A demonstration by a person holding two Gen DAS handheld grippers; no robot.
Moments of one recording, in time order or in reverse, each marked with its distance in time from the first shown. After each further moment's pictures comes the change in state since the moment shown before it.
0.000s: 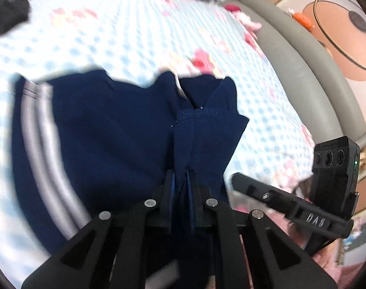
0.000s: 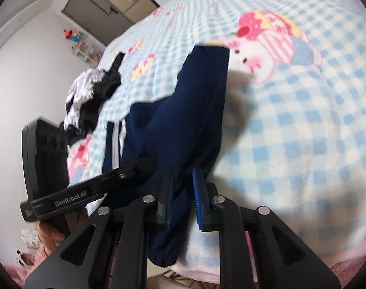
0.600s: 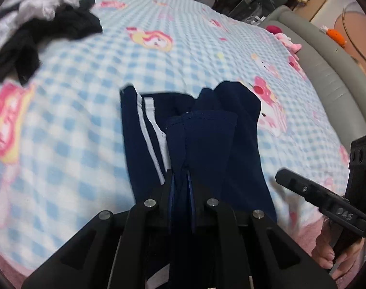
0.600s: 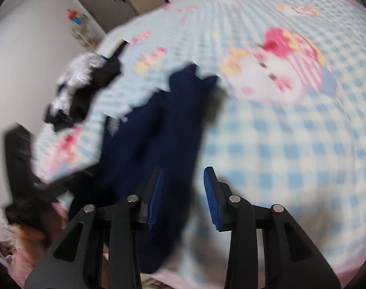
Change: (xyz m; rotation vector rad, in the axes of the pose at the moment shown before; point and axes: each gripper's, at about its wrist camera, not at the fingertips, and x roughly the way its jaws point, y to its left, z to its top) left arm -0.049 0.077 -0.024 -0.100 -0.072 0.177; right arm 0.035 0.052 0.012 -0.188 0.039 -0.062
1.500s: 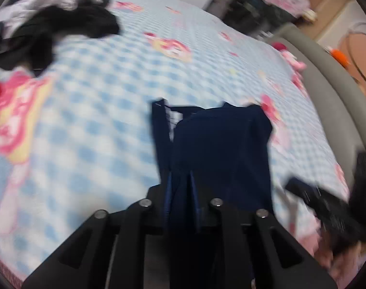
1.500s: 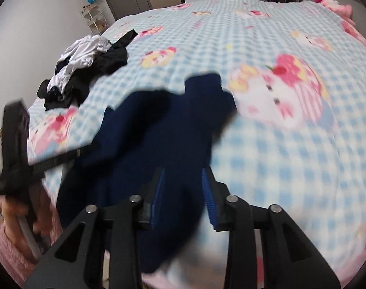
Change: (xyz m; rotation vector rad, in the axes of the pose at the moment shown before) left arm -0.012 0.024 0.001 -0.037 -0.045 -0.036; right arm 0.012 0.013 0.020 -0.166 0.003 -0.155
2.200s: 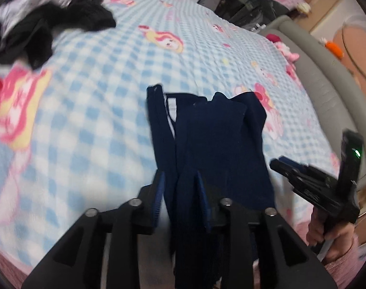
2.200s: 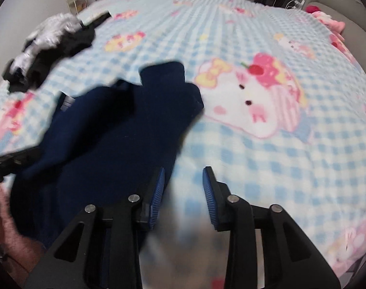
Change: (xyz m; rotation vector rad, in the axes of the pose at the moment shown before) left arm -0.014 0.012 -0.016 -0.034 0.031 -0.022; right arm -0.005 -0.010 -0.014 -0.031 0.036 -0.150
